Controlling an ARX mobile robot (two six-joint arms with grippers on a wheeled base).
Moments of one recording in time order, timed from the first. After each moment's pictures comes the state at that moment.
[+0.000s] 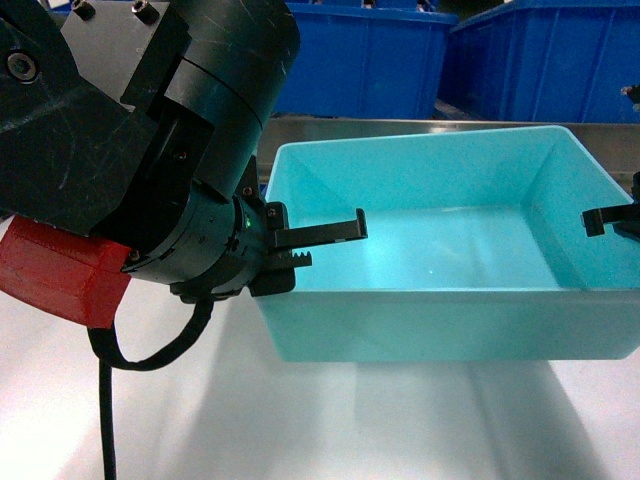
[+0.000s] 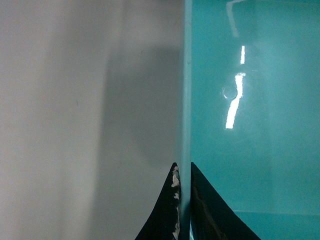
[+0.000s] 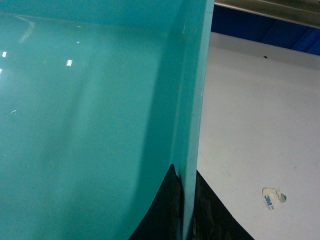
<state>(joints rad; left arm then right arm) -0.51 1.81 1.00 0.03 -0.31 -0.50 0.06 1.76 0.97 0.12 -0.01 -0.10</state>
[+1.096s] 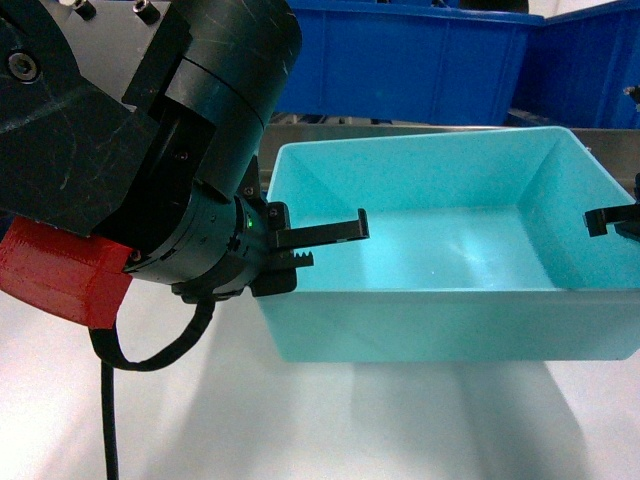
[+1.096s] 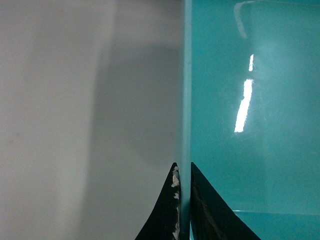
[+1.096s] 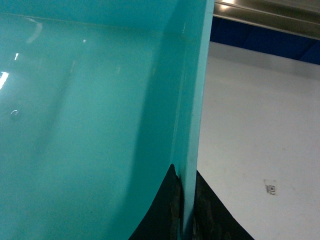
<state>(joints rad) -0.51 1.81 1.00 0.03 -0.31 -0.50 0.05 1.76 0.97 0.12 -0.02 -0.10</state>
